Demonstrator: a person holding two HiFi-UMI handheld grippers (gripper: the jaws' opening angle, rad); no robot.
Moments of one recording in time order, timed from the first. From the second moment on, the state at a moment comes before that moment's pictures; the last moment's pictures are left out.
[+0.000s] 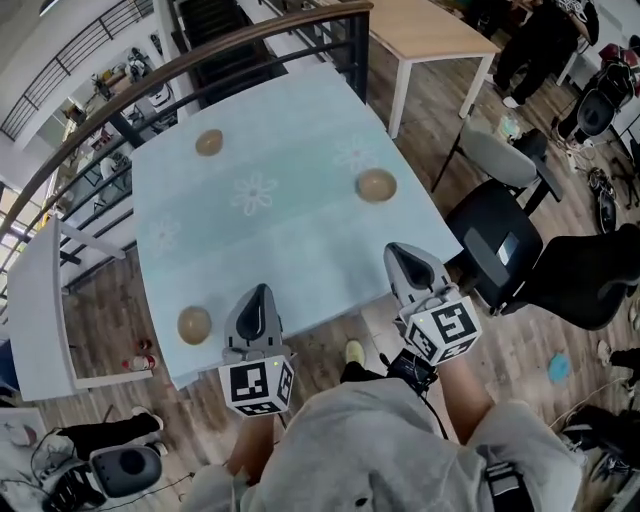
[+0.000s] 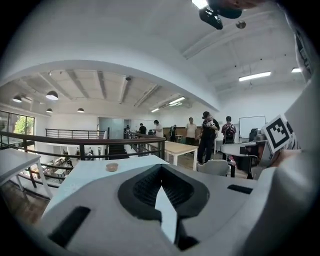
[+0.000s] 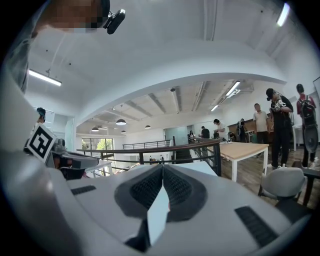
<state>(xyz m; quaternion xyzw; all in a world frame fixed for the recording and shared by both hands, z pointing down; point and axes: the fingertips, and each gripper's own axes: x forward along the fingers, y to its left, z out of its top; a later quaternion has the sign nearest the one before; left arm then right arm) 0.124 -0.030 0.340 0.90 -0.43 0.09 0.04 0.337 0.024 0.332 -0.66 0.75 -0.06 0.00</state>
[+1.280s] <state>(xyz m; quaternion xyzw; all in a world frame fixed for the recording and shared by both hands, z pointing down) 0.134 -0.134 0.363 0.91 -0.40 0.09 0.05 0.407 -0.079 0.437 -0.70 0.70 -0.07 -0.16</state>
